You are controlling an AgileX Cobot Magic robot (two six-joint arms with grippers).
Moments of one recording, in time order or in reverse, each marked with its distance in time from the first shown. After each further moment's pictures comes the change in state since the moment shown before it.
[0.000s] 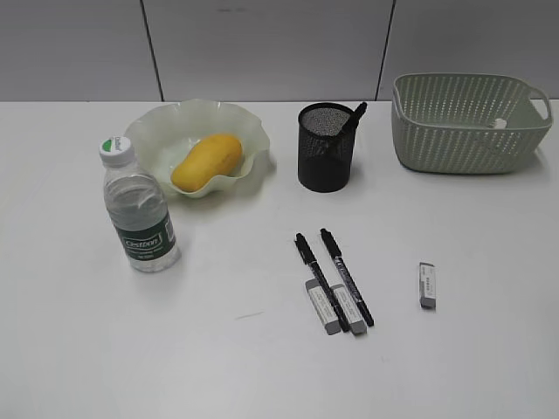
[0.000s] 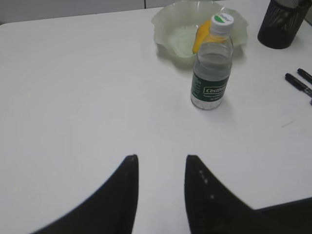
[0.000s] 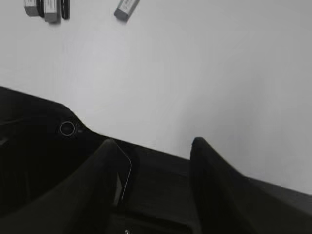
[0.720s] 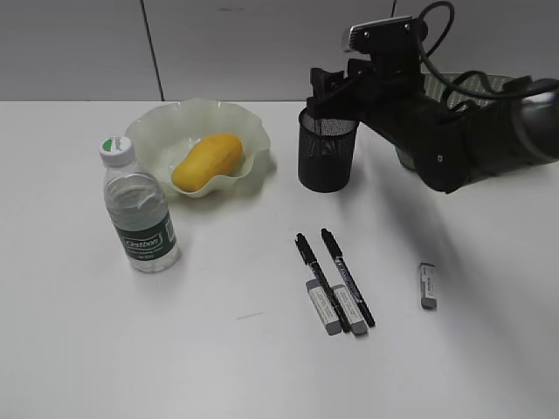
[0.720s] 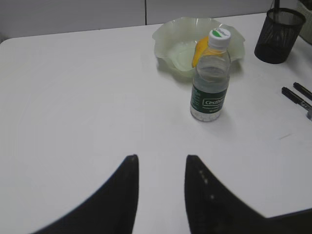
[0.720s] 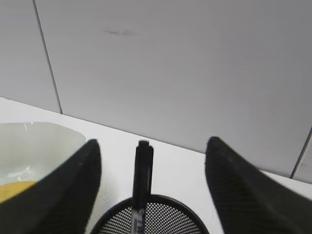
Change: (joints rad) left arm 0.000 -0.064 0.000 0.000 0.003 0.000; right arm 0.000 1.216 -0.338 0.096 -1.912 -0.149
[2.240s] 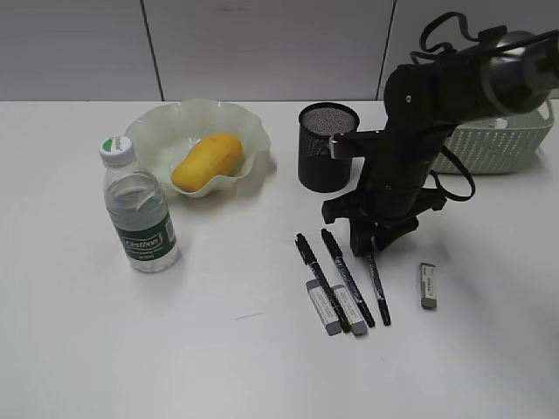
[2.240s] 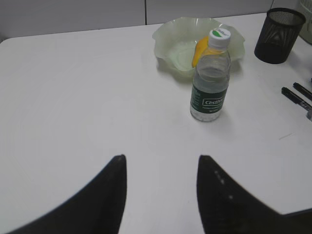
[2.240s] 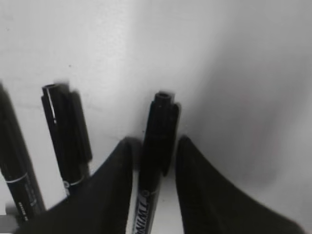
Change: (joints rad) left arm 0.000 0.000 0.000 0.000 0.000 0.000; right arm 0.018 0.092 -0.277 0.054 1.534 0.185
